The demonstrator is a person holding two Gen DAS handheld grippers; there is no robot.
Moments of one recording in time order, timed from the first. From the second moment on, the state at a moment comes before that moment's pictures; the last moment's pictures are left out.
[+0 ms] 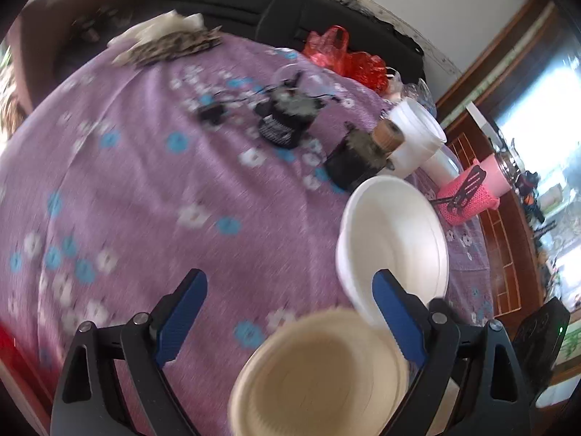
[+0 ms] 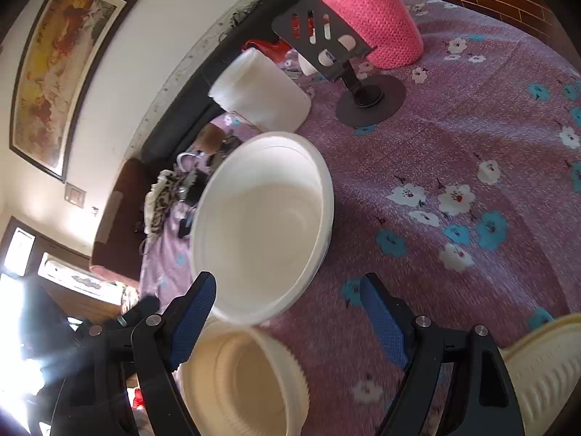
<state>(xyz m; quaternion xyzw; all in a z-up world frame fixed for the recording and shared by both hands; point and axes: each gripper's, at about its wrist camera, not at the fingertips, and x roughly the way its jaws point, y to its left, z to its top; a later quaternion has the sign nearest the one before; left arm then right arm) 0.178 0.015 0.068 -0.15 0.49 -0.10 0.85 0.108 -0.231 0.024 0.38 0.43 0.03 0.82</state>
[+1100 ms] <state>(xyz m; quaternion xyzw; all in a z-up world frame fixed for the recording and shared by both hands) 0.114 0.031 0.130 -0.20 0.44 -0.18 0.86 0.052 -0.188 0.113 0.30 0.34 0.12 0.88</state>
